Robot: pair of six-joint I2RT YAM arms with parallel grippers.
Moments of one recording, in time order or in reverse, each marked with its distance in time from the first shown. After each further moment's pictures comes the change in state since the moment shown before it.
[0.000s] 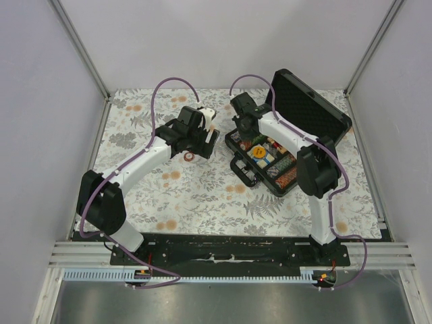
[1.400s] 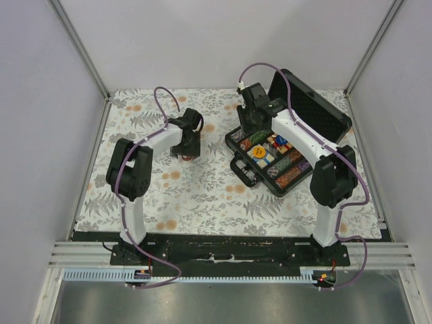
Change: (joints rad) left arm 0.142 0.401 0.140 -0.135 -0.216 -0.353; right arm -0.022 -0.174 -0.032 0.009 -0.114 0.079
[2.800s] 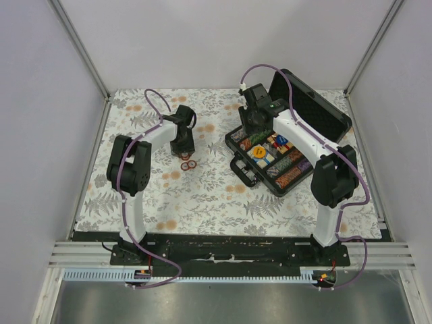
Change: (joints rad) left arm 0.074 0.066 0.049 0.008 0.099 -0.097; right arm -0.016 -0.003 -0.023 0.000 -0.024 -0.003
